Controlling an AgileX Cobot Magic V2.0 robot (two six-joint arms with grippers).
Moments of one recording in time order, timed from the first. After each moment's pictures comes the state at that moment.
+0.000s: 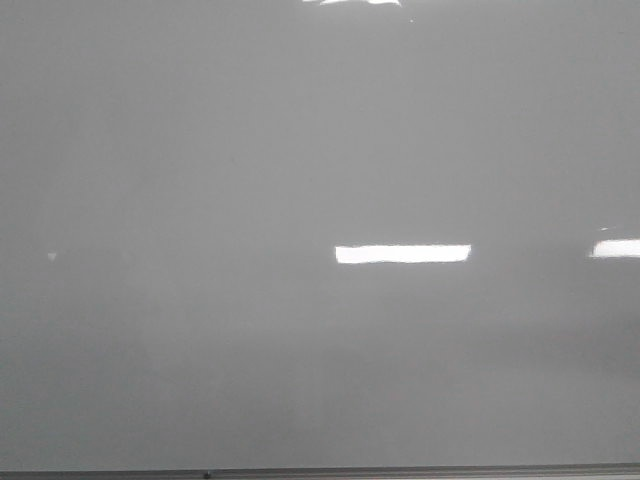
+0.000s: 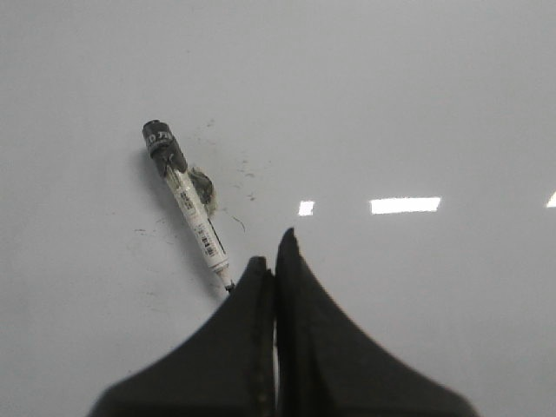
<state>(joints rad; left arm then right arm) -0.03 -0.01 0.01 0.00 0.13 0.01 0.03 -0.02 0.03 0.24 0.20 -0.16</state>
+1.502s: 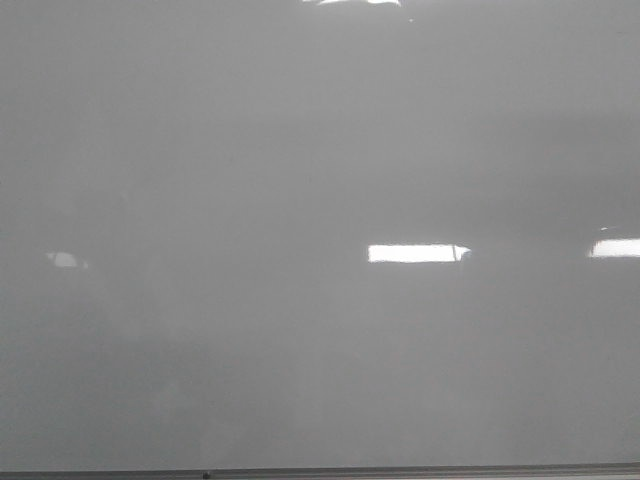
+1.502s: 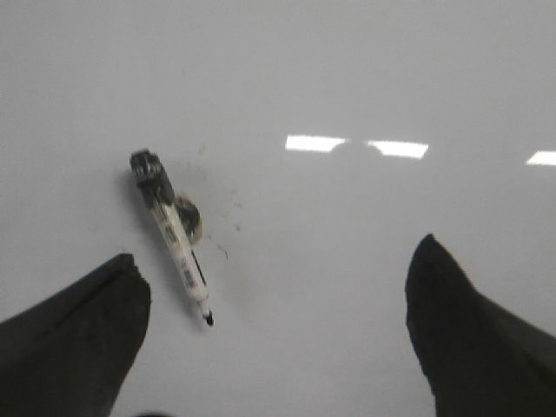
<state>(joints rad) -0.02 0.43 -0.36 -0.02 0.29 -0.11 0.03 0.31 -0.39 0.29 0.35 -0.16</state>
